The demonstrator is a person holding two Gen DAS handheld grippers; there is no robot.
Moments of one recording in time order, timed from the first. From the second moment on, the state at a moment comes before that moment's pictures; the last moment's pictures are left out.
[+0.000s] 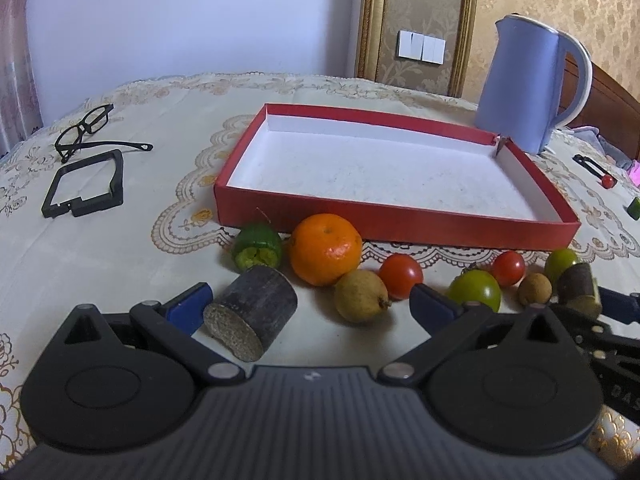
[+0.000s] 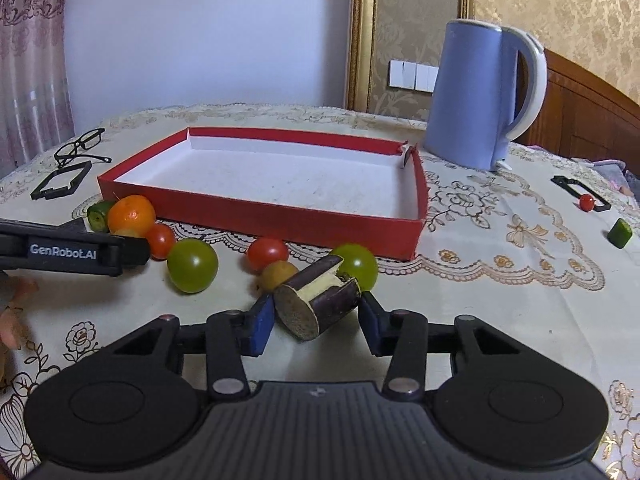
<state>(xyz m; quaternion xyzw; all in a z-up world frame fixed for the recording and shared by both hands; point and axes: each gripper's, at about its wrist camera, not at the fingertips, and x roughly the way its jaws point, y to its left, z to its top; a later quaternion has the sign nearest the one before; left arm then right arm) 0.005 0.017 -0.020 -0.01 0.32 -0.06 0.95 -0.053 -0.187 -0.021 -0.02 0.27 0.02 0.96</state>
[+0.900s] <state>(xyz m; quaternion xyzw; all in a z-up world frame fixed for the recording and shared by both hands) 0.009 0.023 -0.023 -0.03 0.32 -0.06 0.95 0.077 -0.215 -0.007 -0.02 0.28 -0.01 0.96</state>
